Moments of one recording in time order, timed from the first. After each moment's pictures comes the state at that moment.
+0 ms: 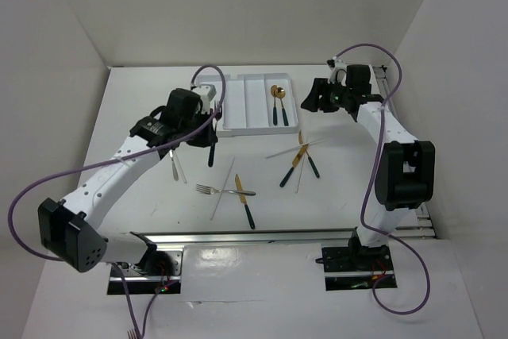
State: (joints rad) left arm -0.47 1.32 1.24 -0.68 0.04 -0.34; right arm 0.04 1.72 1.32 -0.24 -0.56 0.12
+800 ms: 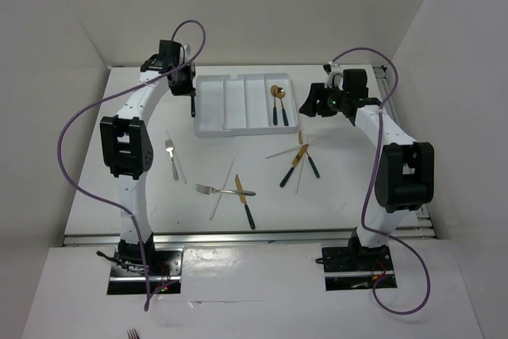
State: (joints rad) left arm -0.10 2.18 2.04 -0.72 0.10 -0.22; right arm 0.06 1.70 1.27 -0.23 -0.54 0.09
